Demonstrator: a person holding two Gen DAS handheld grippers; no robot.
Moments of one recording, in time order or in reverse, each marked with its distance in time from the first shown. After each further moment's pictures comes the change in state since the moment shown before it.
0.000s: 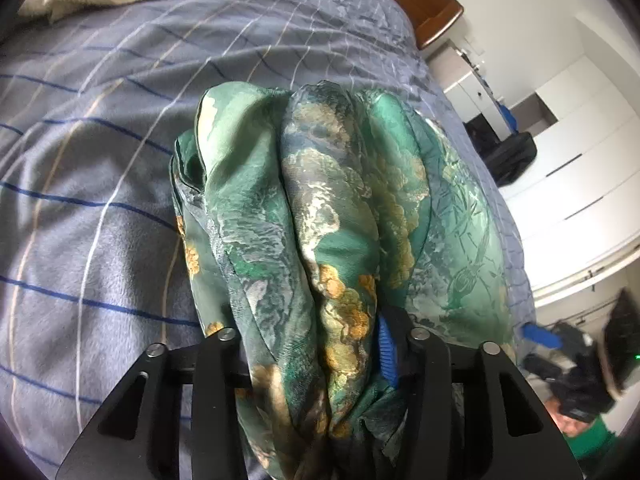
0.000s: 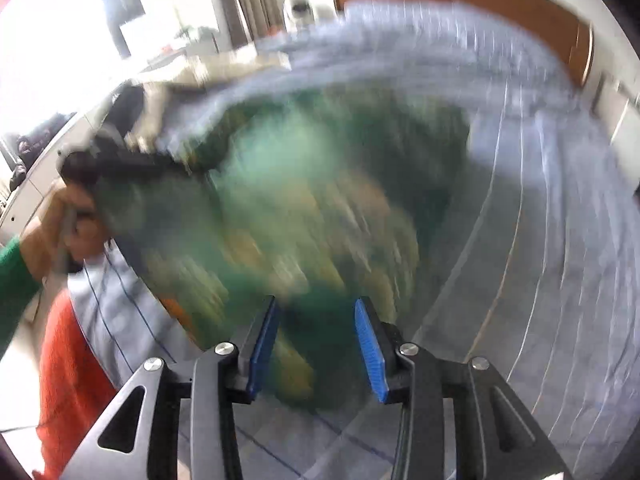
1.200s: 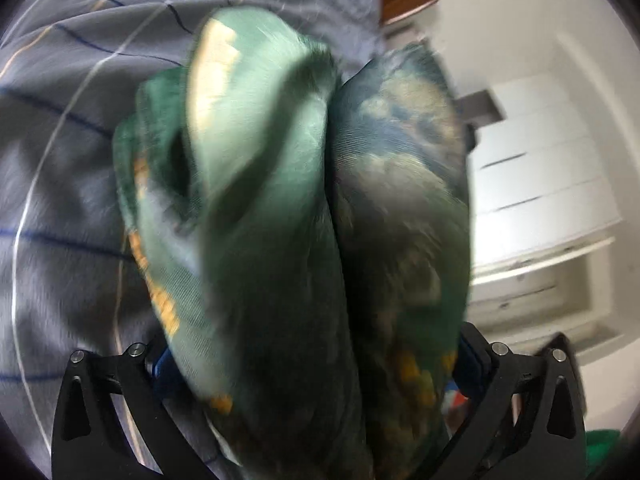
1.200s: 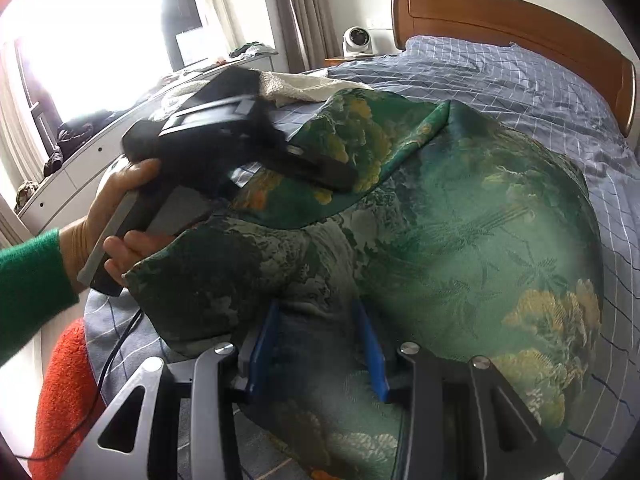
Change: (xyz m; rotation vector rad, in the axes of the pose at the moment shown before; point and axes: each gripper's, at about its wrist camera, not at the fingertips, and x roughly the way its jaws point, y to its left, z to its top) left arm 0.060 0.013 0.043 -0.077 0.191 -0.282; right arm 0.077 0.090 0.010 -0.090 -0.082 0.116
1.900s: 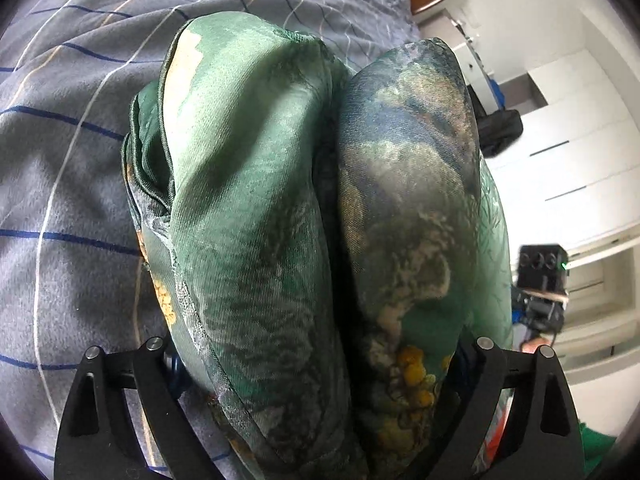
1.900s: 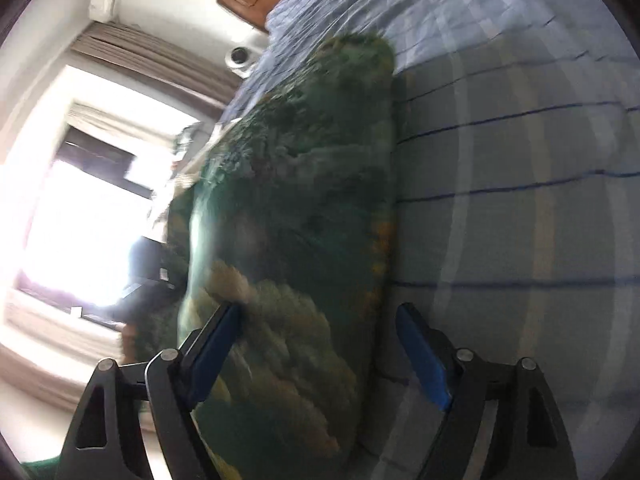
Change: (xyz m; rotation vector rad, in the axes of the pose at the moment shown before) left arm -0.013 -0.009 -0.034 0.023 -0.008 0.171; right arm -0.023 -0.216 -0.064 0.750 0.030 0.360
